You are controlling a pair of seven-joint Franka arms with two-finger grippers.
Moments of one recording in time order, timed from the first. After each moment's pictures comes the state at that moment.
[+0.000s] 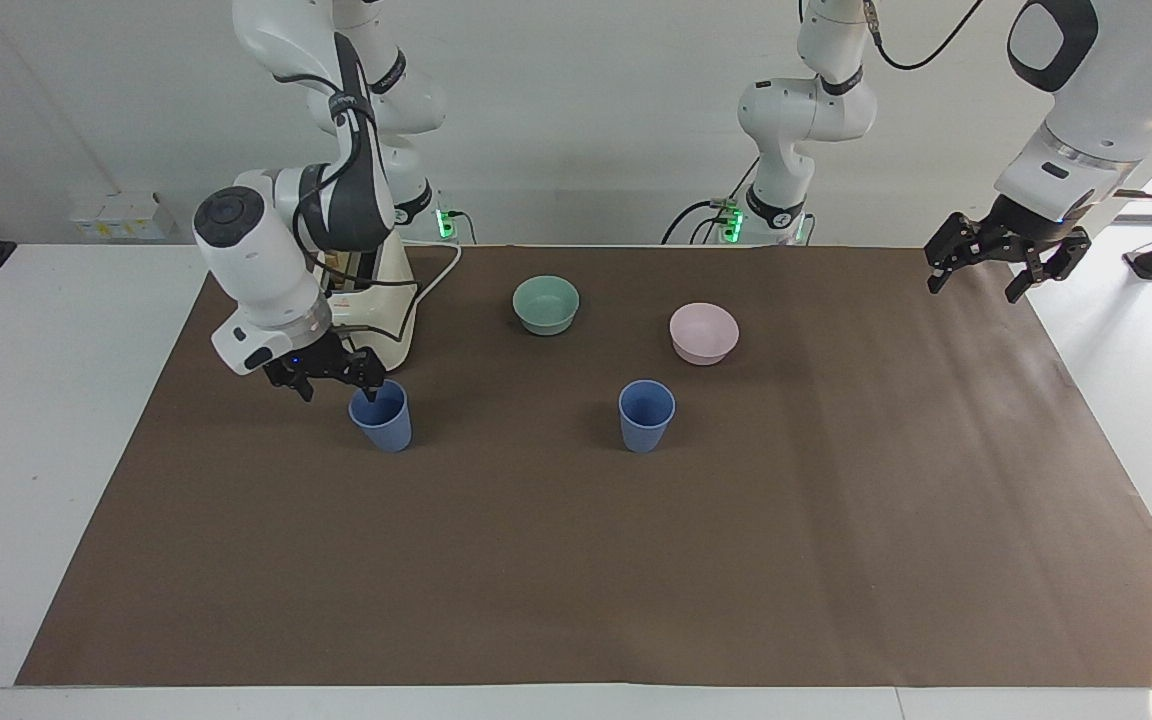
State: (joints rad) left arm -0.13 0.01 0.12 -1.56 -0.03 1.61 0.20; right arm 0.04 0.18 -0.01 -1.96 0.03 2.13 0.06
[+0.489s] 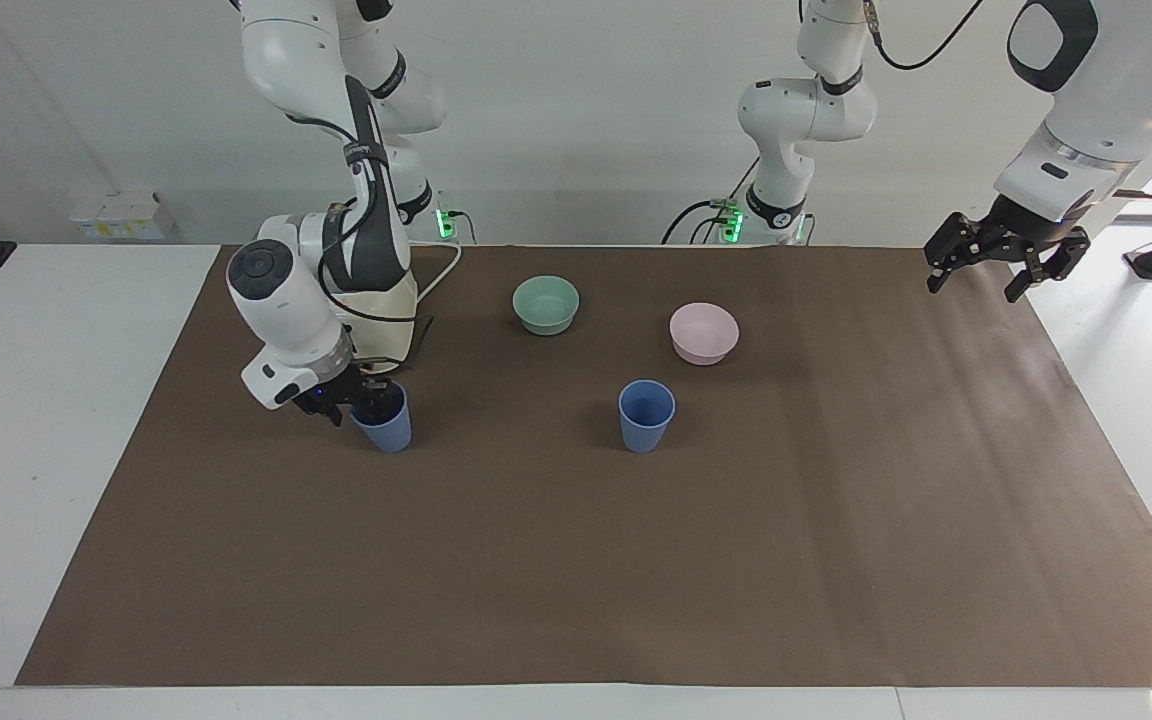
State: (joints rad) left arm -0.13 0.01 0.12 -1.56 -0.03 1.61 0.20; right arm 0.07 0.24 -0.01 -1.98 0.03 2.19 0.04
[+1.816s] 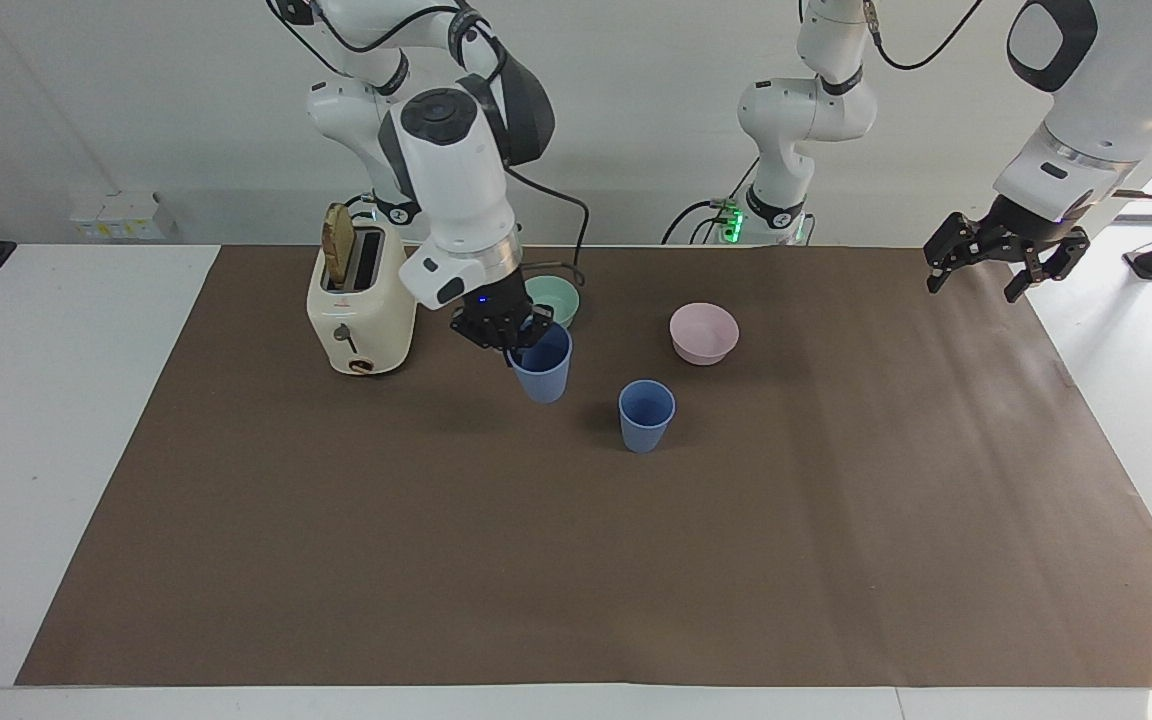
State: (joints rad) left arm -0.13 0.01 0.12 -1.56 -0.03 1.61 0.20; right arm 0.28 0.22 0.20 -1.60 0.03 1.94 0.56
